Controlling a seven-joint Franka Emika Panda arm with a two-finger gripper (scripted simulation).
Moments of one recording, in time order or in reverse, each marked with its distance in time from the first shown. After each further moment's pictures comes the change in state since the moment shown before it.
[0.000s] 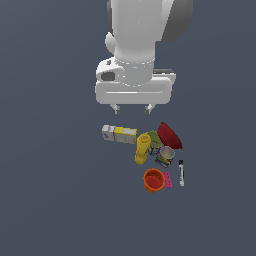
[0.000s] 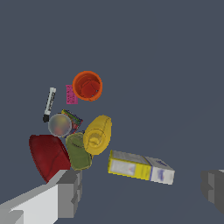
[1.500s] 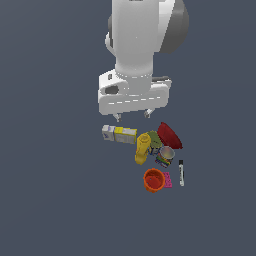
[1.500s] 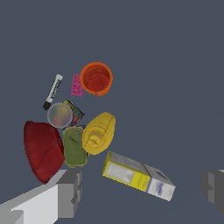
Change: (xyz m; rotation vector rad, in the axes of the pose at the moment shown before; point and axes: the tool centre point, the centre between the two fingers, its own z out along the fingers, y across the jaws) arm 0.000 -0.003 0.026 0.019 -0.005 -0.170
